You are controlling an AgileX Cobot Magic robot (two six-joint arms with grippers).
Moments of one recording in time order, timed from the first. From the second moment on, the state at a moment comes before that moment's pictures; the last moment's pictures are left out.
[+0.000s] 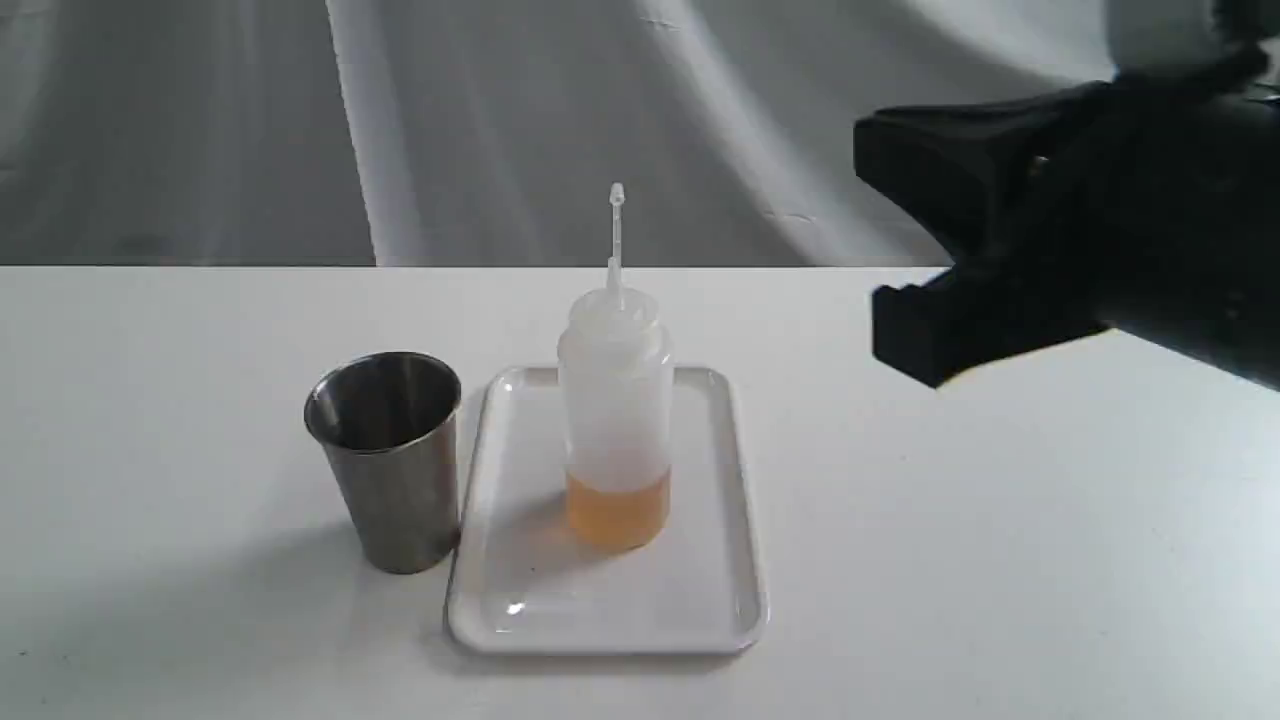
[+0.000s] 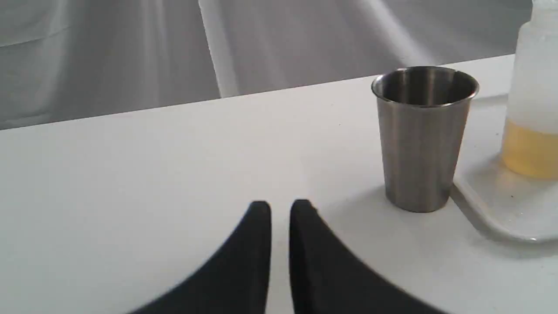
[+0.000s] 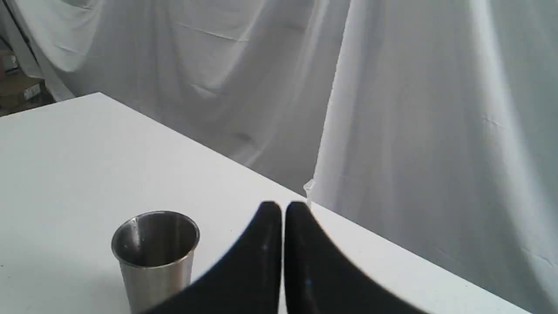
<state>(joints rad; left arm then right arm) -0.07 0.00 0.00 0.04 0.29 0.06 0.43 1.04 -0.73 -0.30 -0.09 0.19</state>
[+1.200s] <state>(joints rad) -0.07 0.00 0.00 0.04 0.29 0.06 0.27 0.27 -0.22 -0.18 -0.08 0.19</state>
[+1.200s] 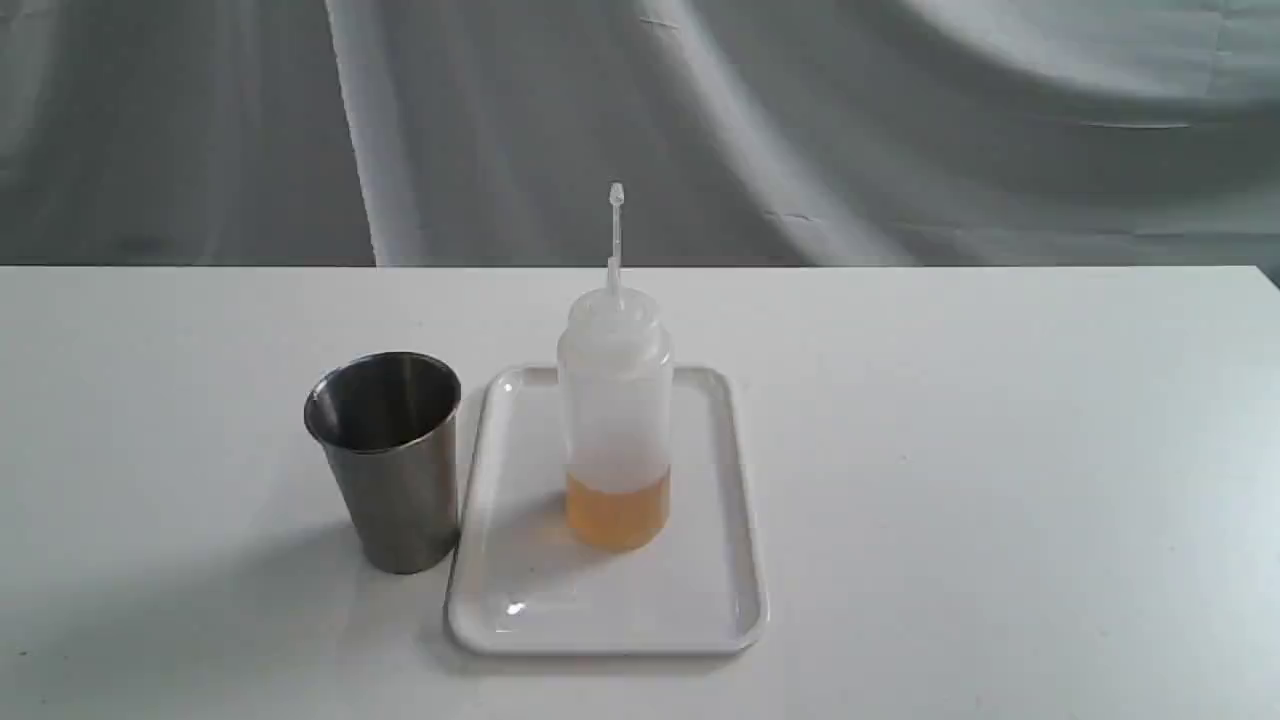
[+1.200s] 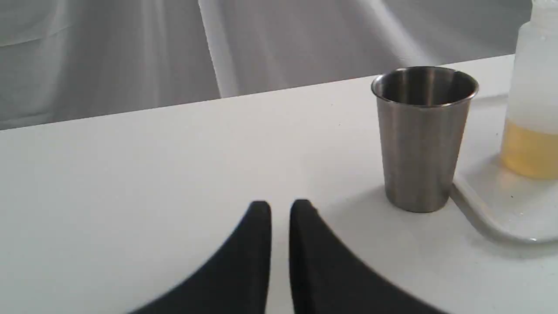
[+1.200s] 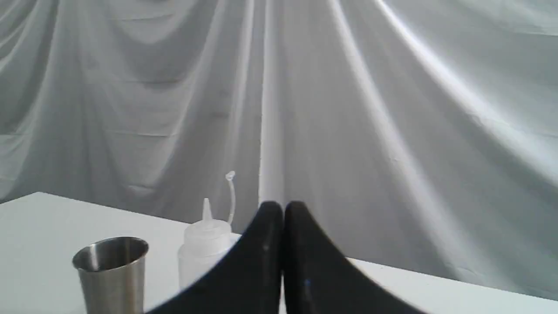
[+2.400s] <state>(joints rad) -0.07 0.00 0.00 0.04 0.29 0.06 0.13 0.01 0.00 -0.24 0.17 0.19</state>
